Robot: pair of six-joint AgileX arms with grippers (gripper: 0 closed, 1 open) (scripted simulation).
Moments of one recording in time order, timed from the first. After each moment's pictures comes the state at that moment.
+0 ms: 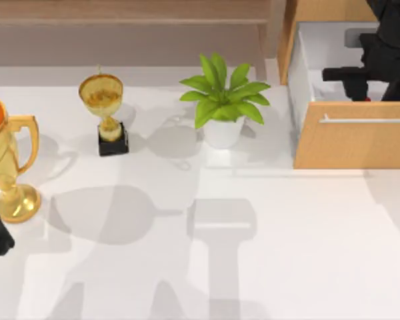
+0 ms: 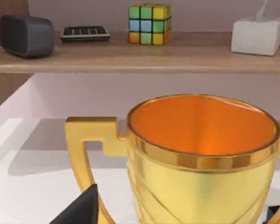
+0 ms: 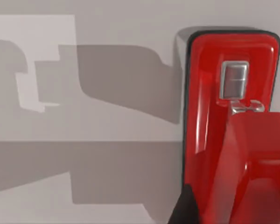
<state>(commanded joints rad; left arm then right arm) 0.00 0.00 0.00 0.00 0.00 0.00 0.13 2.46 2.20 -1.32 0.01 0.16</state>
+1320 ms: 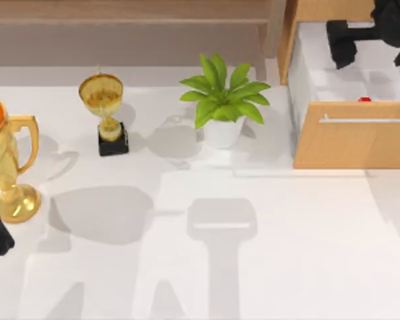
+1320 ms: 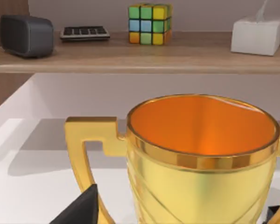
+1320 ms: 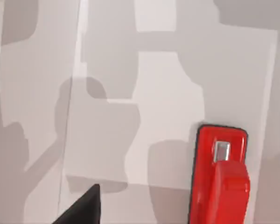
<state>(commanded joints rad) 0.00 0.00 0.00 0.00 0.00 0.00 0.16 2.17 1.96 -1.00 -0.01 0.07</state>
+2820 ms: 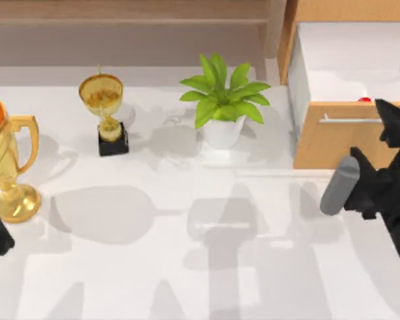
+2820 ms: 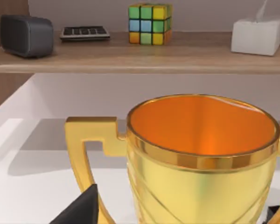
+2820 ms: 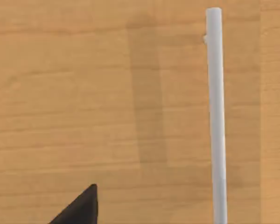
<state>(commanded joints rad) 0.00 0.00 0.00 0.00 0.00 0.00 0.42 1.91 0.26 1.61 0.31 -1.45</state>
